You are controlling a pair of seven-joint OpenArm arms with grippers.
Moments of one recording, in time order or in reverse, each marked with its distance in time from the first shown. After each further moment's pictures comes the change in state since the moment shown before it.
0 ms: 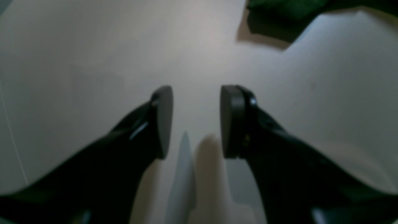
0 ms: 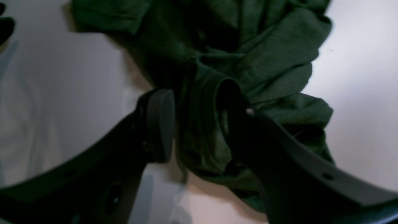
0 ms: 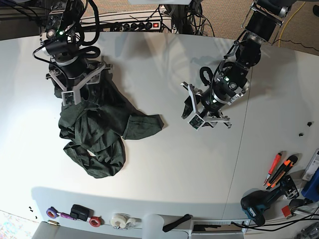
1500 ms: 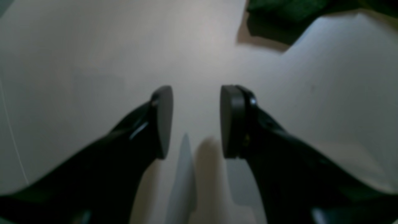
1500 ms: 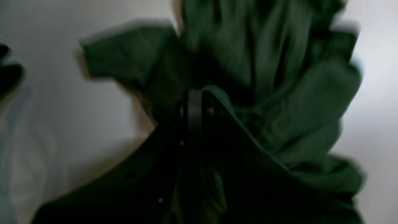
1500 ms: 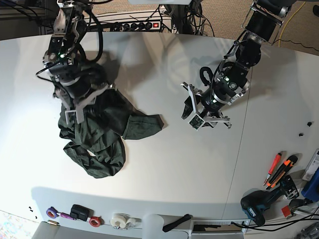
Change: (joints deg) left arm 0.0 0.0 0.0 0.0 0.0 0.0 -0.5; right arm 10.8 -1.4 0.0 -9.7 3.9 4.9 3.8
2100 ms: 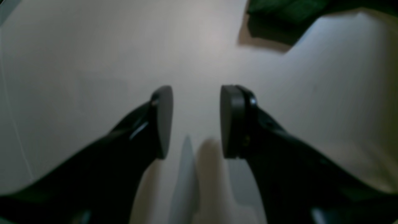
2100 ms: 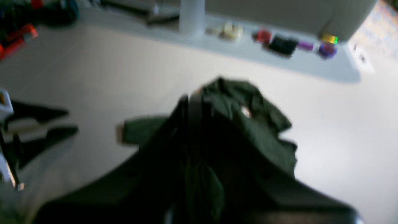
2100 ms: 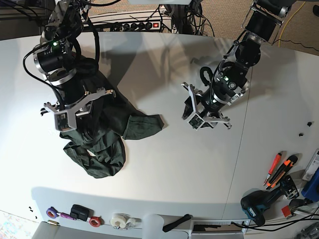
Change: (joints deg) left arm 0.0 0.0 0.0 -0.6 2.2 0.0 -1.0; right arm 1.4 0.1 0.0 13.5 -0.3 3.7 4.0
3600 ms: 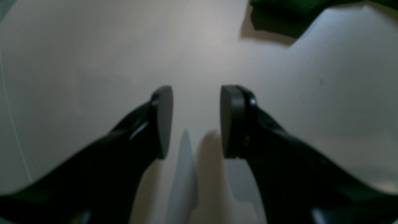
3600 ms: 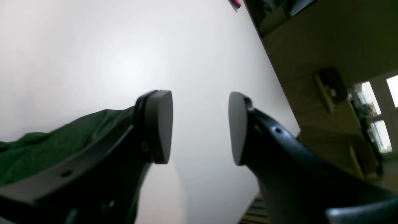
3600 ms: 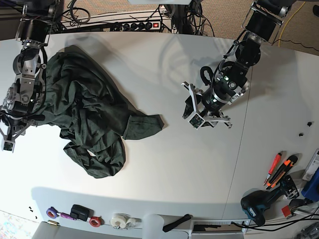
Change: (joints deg) left arm 0.2 0.0 0.0 -0.1 -0.3 0.0 0.0; right arm 13.6 22.3 0.0 -33.1 -35.7 -24.9 -6.7
